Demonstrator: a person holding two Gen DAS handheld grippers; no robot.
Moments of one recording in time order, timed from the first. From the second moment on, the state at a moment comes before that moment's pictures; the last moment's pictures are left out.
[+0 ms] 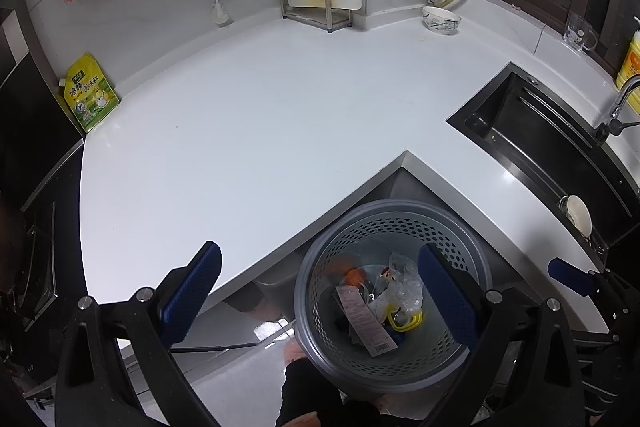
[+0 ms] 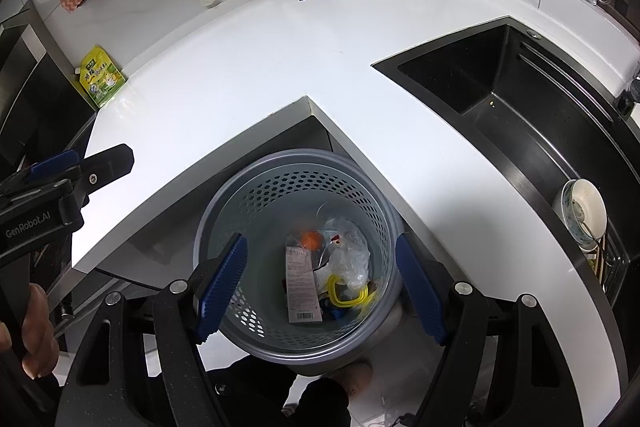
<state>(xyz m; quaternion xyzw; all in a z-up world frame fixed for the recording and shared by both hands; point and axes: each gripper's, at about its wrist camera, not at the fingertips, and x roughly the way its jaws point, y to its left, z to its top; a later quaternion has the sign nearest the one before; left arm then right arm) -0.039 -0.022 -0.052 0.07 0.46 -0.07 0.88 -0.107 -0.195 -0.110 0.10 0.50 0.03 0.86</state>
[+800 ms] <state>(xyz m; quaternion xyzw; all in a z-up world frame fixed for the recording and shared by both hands) -0.039 -0.020 -0.054 0.07 0.46 -0.06 0.88 -0.106 -0.192 -0.108 0.10 0.49 0.03 0.87</state>
